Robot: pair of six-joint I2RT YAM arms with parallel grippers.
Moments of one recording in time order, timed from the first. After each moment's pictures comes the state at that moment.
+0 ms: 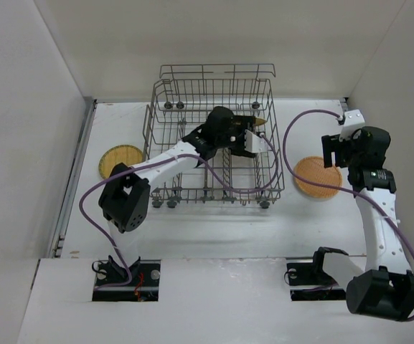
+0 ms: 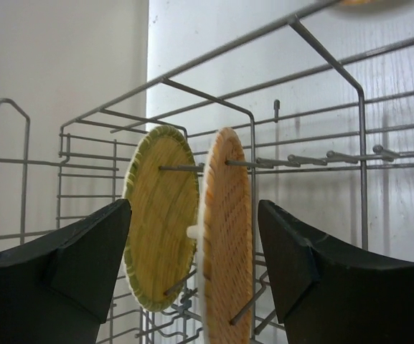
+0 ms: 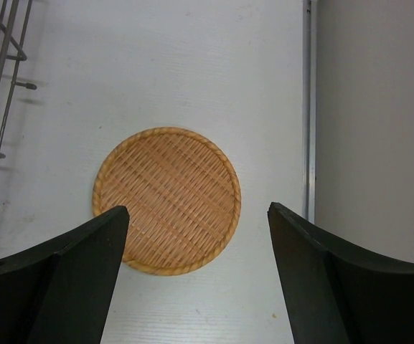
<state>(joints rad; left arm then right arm) -0.73 1.86 1.48 -0.03 0.38 1.02 -0.18 1.02 0.99 -0.47 -0.09 -0.33</state>
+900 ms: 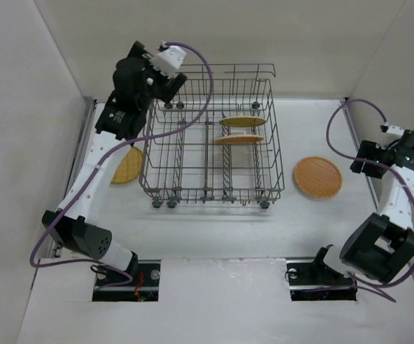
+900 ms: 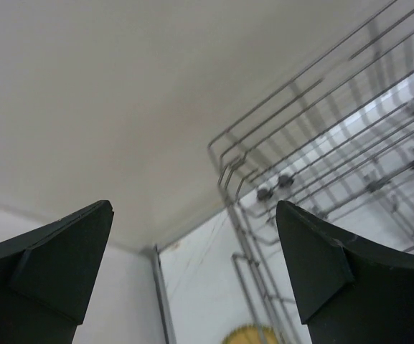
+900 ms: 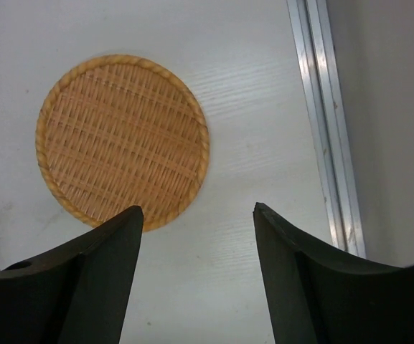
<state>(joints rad) -0.41 1.51 1.76 -0.33 -0.11 0.60 -0.58 1.26 1.09 -0.65 -0.30 -0.24</state>
